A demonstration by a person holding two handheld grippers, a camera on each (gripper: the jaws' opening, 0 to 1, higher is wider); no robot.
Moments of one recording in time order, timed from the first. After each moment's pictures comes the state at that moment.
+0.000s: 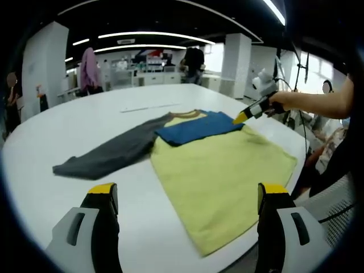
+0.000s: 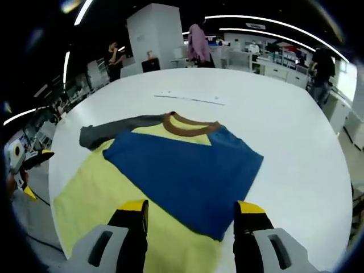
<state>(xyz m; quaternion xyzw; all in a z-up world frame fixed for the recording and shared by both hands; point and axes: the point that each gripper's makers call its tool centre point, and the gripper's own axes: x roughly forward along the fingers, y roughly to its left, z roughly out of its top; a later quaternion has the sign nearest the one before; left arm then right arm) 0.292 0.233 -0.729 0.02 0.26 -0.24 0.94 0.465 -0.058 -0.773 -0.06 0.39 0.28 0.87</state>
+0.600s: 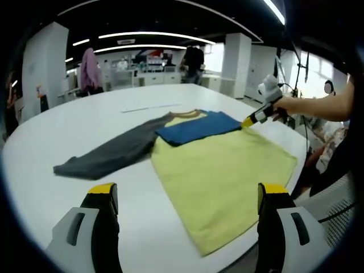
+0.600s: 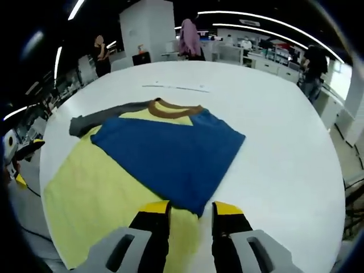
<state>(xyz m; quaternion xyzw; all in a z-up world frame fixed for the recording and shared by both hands) 0.290 0.232 -0.726 0.02 0.25 -0.24 0.94 0.453 -0.093 -0.794 -0.08 0.41 0.24 0.87</state>
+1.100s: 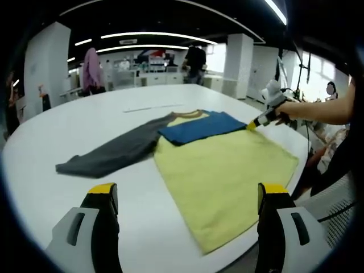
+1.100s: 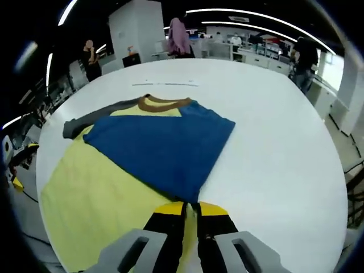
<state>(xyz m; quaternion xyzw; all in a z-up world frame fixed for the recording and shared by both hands) 0.290 0.240 -0.728 0.02 0.25 -0.23 0.94 0.449 -0.101 -0.802 -0.06 0.42 0.22 0.88</state>
